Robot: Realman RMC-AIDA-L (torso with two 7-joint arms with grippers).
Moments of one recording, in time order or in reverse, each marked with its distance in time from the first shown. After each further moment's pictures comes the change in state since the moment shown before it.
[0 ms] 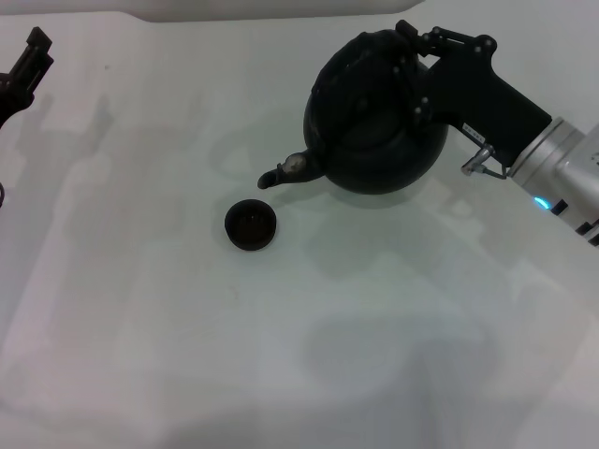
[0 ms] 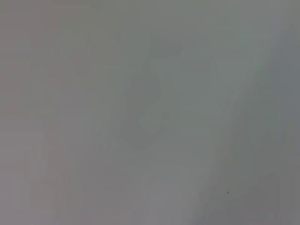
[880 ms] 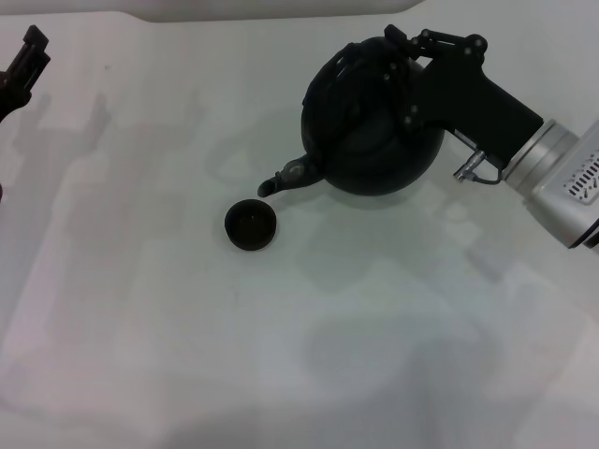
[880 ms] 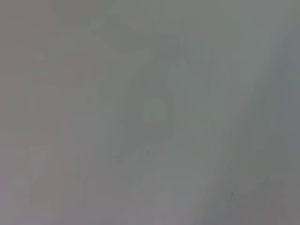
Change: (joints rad) left arm -0.003 0.002 0.000 0.001 -0.009 -0.010 0.000; right arm 0.001 0.000 -0.015 -0.013 -0.005 0.004 -0.161
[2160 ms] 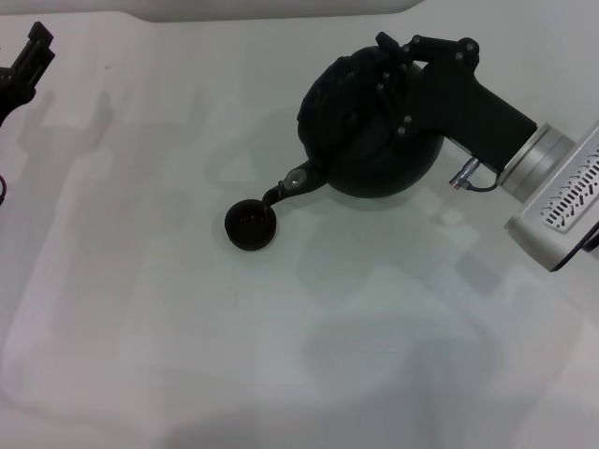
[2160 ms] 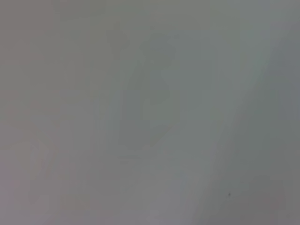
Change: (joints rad) left arm -0.011 -0.002 0.000 -0.004 0.000 -0.003 0.000; right arm 0.000 0.000 -0.014 -0.003 -0.009 -0.005 -0.148
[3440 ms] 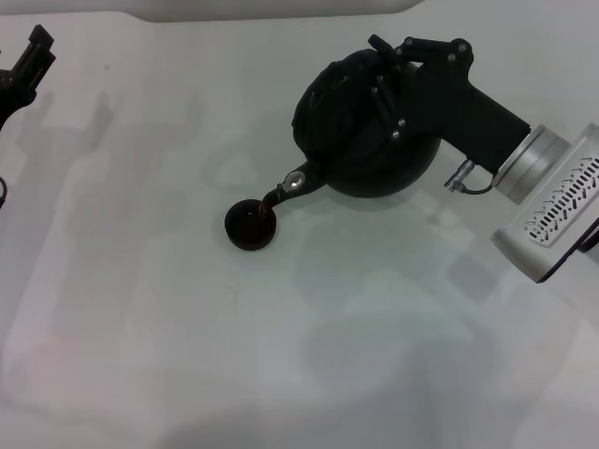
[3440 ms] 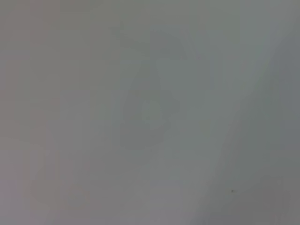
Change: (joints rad) left arm 0.000 -0.002 0.000 0.000 -0.002 -0.012 0.000; right arm 0.001 0.002 -0.008 -0.010 -0.001 0.005 -0.092
